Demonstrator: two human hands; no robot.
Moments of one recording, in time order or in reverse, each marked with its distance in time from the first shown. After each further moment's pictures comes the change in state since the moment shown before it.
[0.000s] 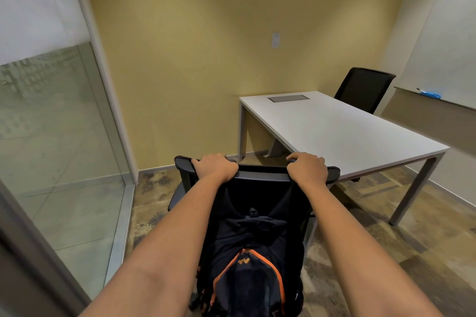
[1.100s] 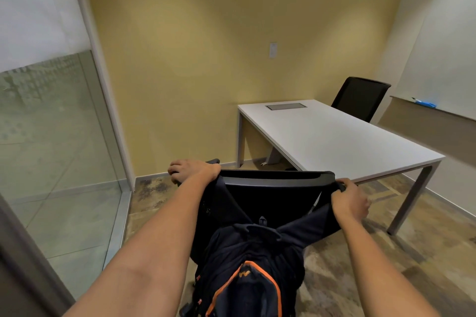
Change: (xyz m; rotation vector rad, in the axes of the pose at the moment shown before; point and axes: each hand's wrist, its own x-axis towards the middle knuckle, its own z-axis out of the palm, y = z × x) left_hand -0.004 0.000 -0.018 -0.149 0.026 -0.517; right_hand -0.003 0.104 0.004 0.323 0.311 0.359
